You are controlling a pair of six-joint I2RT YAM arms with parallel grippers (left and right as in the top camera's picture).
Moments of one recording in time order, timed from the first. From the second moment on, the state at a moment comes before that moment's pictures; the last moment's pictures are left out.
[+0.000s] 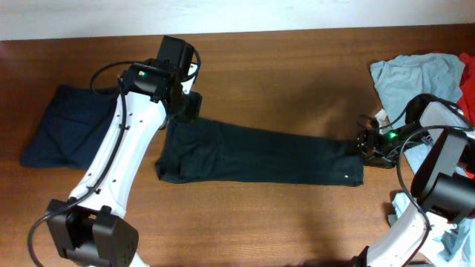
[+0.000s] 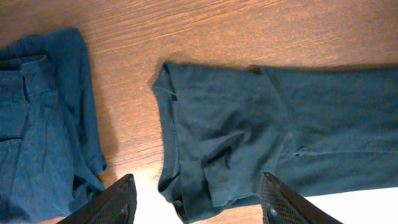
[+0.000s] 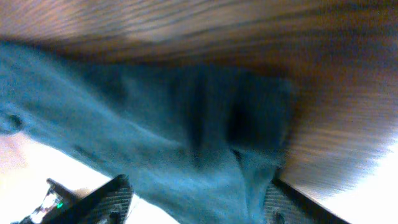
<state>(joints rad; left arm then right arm) -0.30 1.78 1.73 -1.18 -0.13 -0.02 -0.45 2.10 1.37 -1.17 -0.53 -0.29</state>
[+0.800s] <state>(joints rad) -0.30 1.78 1.73 -1.23 -0.11 -0.02 -0.40 2.06 1.68 -1.37 -0.23 -0.11</state>
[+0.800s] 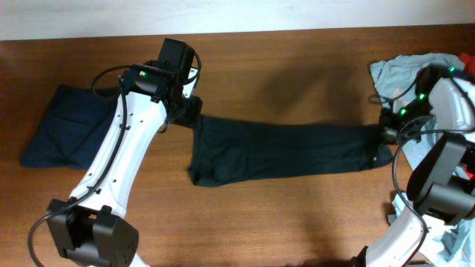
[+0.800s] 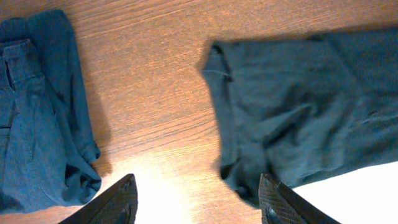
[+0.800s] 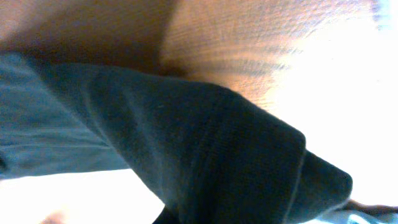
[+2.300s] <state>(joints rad) -0.30 1.78 1.73 -1.26 -0.14 -0.02 0.14 2.15 1.73 -1.19 -0.50 0.08</state>
